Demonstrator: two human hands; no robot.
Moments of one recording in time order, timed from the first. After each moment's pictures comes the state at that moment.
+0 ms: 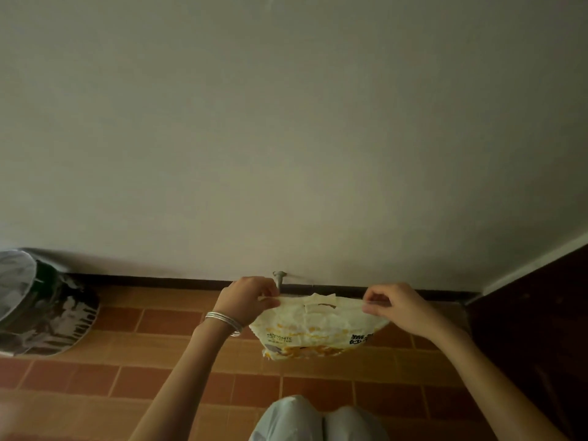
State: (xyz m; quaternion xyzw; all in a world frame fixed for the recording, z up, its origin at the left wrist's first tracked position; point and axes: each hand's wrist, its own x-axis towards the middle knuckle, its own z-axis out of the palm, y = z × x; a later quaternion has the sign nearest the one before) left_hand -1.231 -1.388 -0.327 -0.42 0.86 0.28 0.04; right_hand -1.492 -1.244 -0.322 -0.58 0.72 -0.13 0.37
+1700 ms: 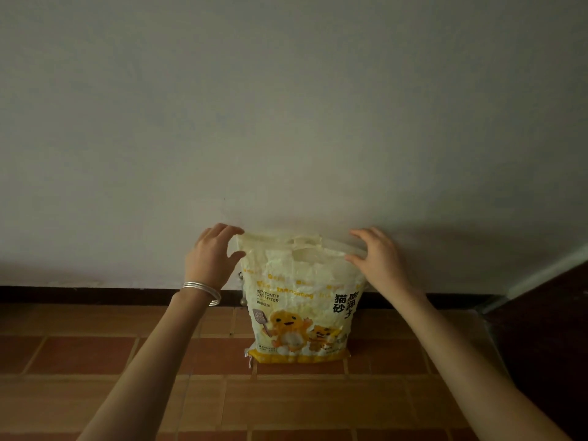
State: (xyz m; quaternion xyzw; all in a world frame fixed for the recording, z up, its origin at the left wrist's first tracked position) left_hand -1.286 -1.500 -0.563 -0.44 0.86 0.12 -0.23; right_hand -1.541 -1.357 -0.545 -0.53 0.82 -0.21 0.04
